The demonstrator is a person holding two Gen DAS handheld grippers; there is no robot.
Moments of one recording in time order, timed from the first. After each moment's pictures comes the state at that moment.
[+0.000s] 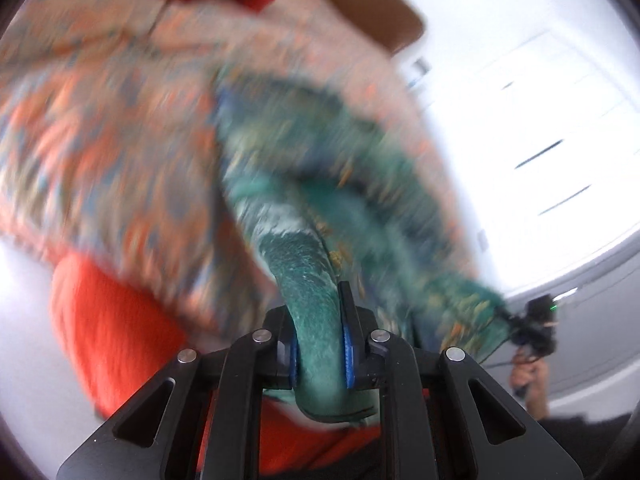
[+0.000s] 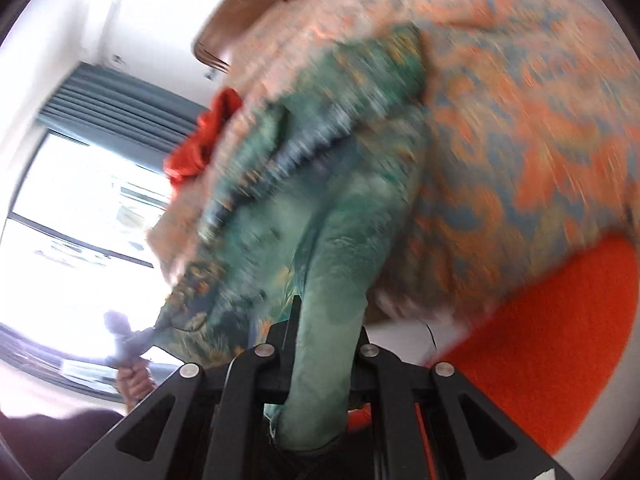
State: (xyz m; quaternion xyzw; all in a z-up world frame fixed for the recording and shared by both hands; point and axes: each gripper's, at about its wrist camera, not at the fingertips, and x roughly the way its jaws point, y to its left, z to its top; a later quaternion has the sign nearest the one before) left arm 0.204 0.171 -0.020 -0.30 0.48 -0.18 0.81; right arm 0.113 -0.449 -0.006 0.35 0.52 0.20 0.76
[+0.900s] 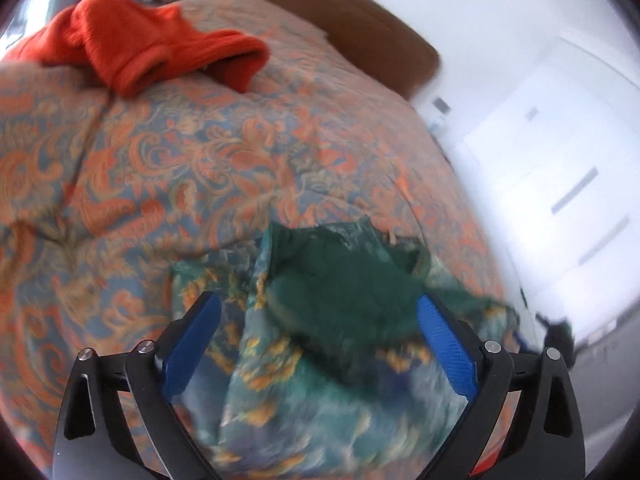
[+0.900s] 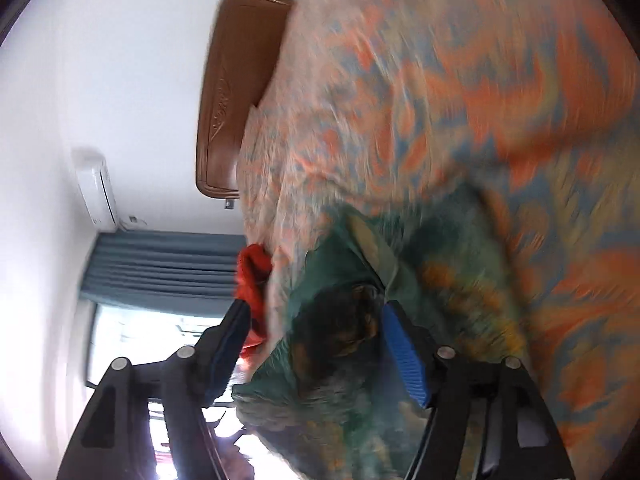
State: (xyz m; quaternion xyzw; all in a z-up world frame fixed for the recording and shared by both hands) left arm 0.524 0.158 -0.053 -0.23 0.43 -0.14 0.86; right arm 0.457 -0.531 -0.090 0.56 0.40 0.13 0.72
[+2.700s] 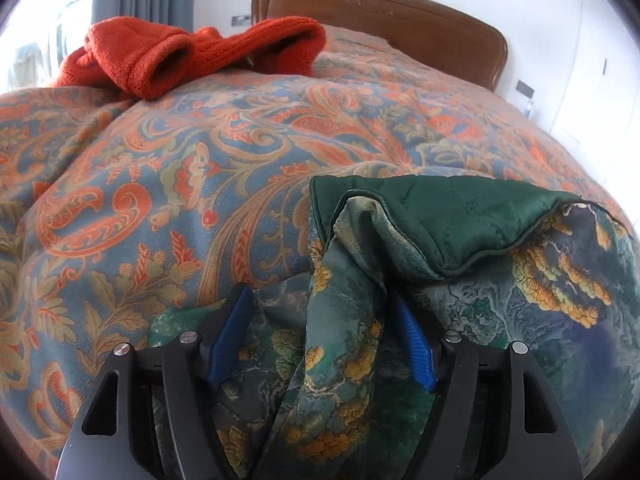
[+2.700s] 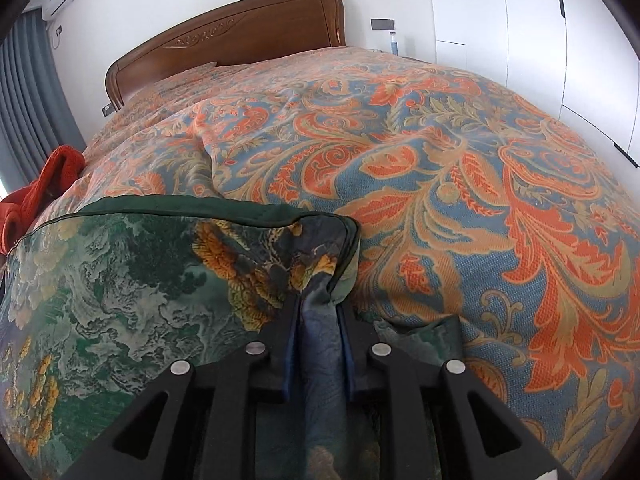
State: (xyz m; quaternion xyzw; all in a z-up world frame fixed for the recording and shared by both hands) left arm 0.566 0.105 -0.187 -0.09 0.39 0.05 0.91; right arm 0.547 -0.417 -0.184 0.10 0.42 -0.05 0.90
